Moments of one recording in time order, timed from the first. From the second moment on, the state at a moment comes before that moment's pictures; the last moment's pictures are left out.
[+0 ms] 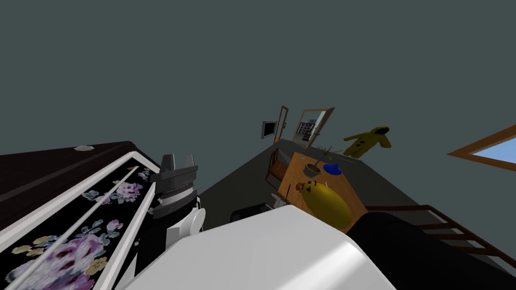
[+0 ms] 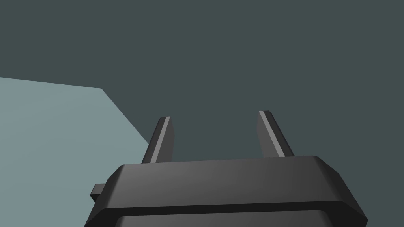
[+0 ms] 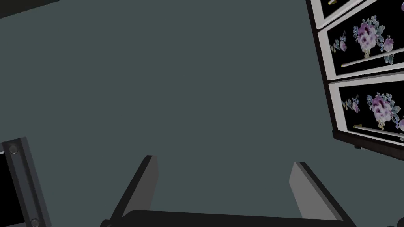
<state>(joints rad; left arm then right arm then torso) 0.50 0.02 -0.03 -2.29 0.11 -0.62 0.00 0.69 -0.73 0.44 -1.81 0.55 -0.43 0.54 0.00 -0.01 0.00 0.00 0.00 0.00</state>
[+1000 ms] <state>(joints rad) 0.50 0.02 -0.03 -2.29 0.11 -0.62 0.00 0.63 -0.94 0.66 -1.65 0.82 -0.34 0.66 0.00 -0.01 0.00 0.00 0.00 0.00</state>
